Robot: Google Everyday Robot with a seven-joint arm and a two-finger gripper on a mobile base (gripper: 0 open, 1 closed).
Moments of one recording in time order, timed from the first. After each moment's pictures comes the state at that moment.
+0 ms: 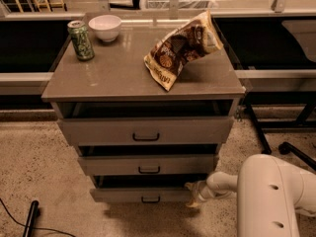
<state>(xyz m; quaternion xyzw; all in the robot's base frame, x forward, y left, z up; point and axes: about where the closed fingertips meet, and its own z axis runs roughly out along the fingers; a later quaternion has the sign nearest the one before) 0.555 -0.154 0.180 -0.72 0.64 0.08 0.24</state>
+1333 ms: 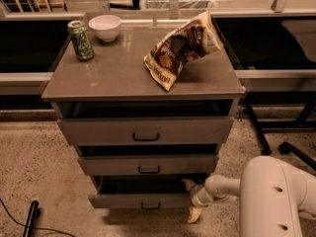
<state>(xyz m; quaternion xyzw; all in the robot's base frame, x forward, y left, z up) 0.536 -0.142 0.179 -0.73 0.63 0.10 0.24</state>
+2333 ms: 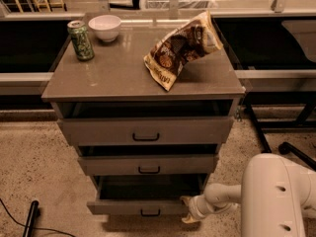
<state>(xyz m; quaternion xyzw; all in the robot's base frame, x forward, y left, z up) 0.471 -0.127 0.177 -0.74 0.62 0.13 0.21</state>
